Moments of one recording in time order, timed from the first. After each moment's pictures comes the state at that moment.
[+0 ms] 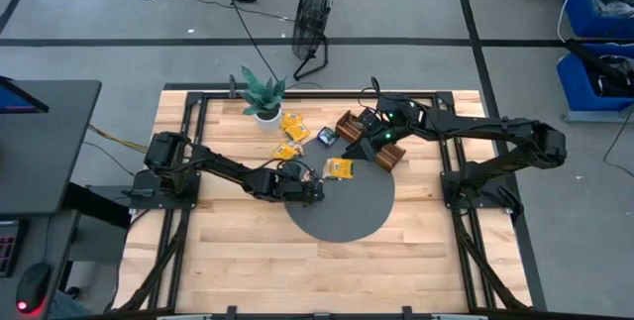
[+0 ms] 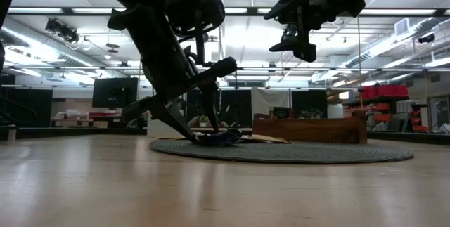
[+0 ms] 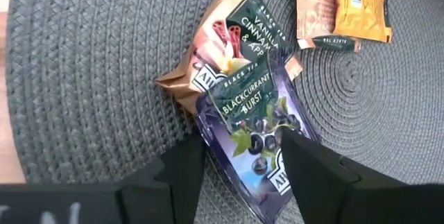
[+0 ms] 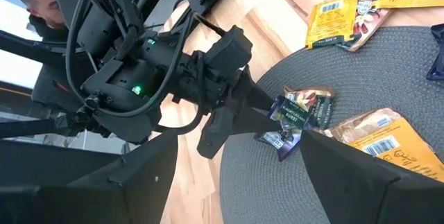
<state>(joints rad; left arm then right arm) -0.15 1.87 1.04 -0.23 -0.37 -1.55 -0.35 1.30 0.89 -0.17 -0.53 0.63</state>
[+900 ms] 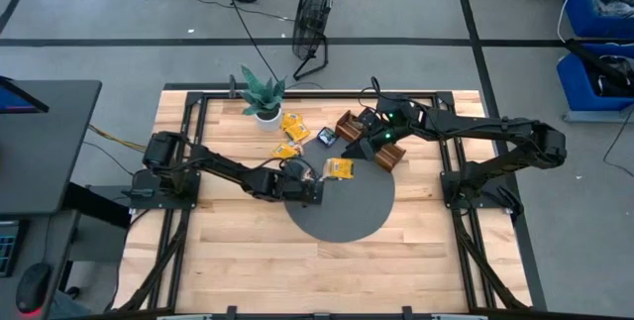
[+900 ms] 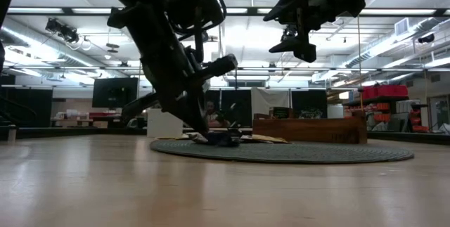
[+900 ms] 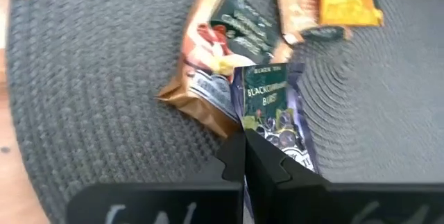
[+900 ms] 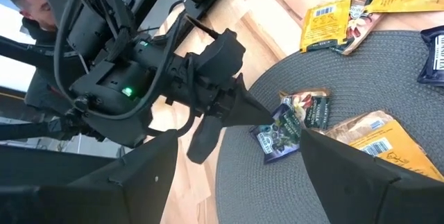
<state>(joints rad) -0.15 1.85 1.04 -0.23 -0.37 -1.40 -0.35 1.30 0.89 -0.17 -0.51 0.63</state>
